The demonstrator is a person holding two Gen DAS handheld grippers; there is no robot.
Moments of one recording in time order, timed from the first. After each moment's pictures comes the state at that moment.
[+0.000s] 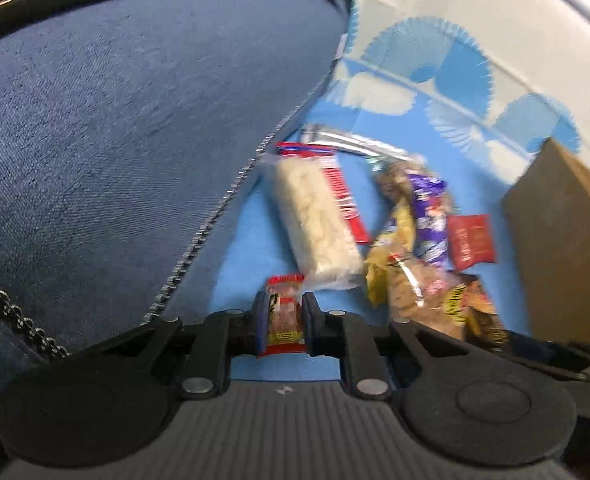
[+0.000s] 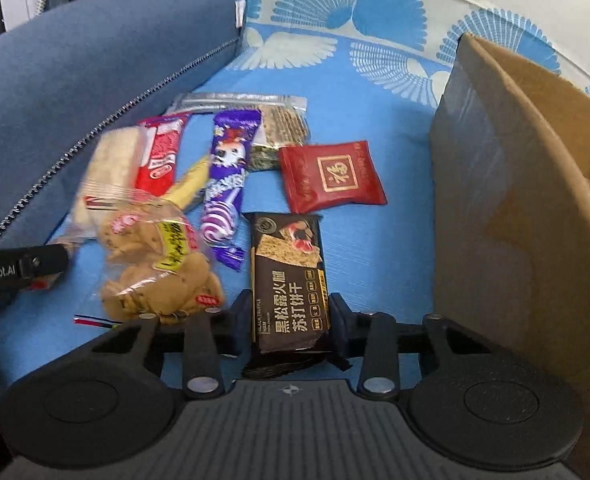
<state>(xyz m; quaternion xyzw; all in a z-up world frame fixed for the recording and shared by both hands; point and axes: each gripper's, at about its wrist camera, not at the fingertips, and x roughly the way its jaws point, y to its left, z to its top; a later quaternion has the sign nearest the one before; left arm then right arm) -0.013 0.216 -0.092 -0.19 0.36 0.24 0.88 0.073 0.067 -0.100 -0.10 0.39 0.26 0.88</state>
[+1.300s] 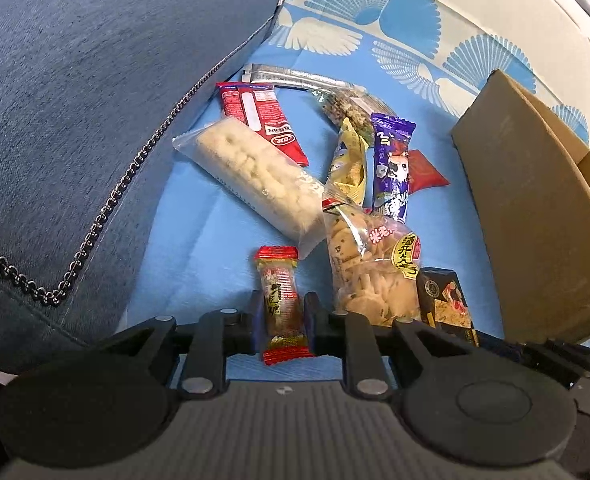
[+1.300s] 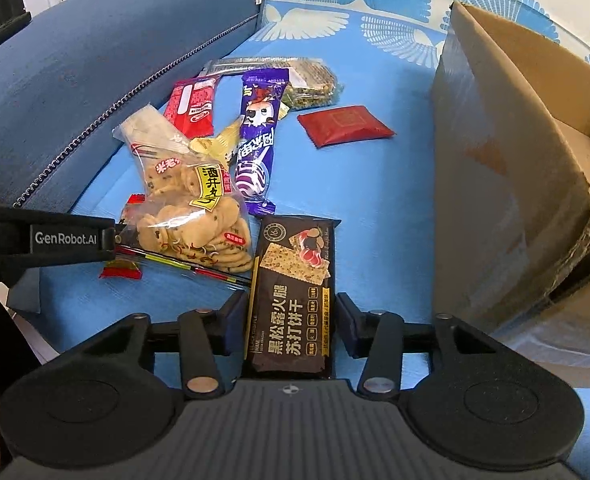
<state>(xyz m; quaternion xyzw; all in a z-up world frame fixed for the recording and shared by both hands) -0.018 0.194 -0.103 -0.18 0.42 0.17 0.87 0.020 0.049 -0.098 -0.09 0.42 0.28 0.86</state>
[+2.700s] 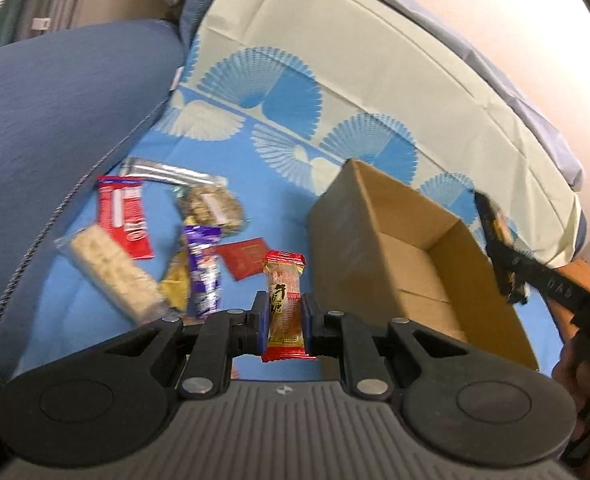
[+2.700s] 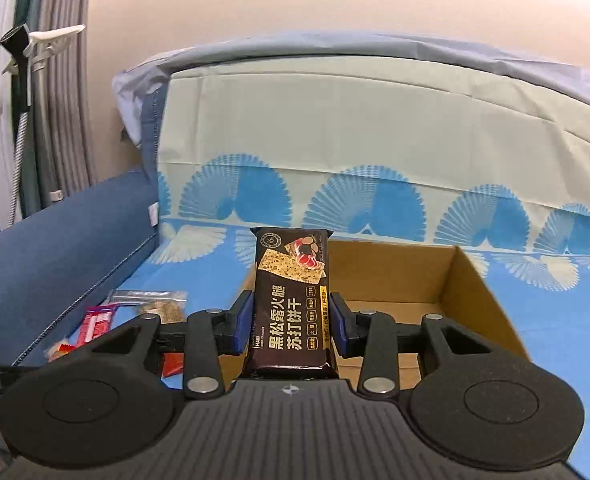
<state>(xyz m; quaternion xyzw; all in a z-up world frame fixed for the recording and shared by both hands) -0.015 0.130 -0.006 -0.23 0.30 0.05 0.92 0.069 -0.110 0.036 -0.01 0.20 0.21 0.96</state>
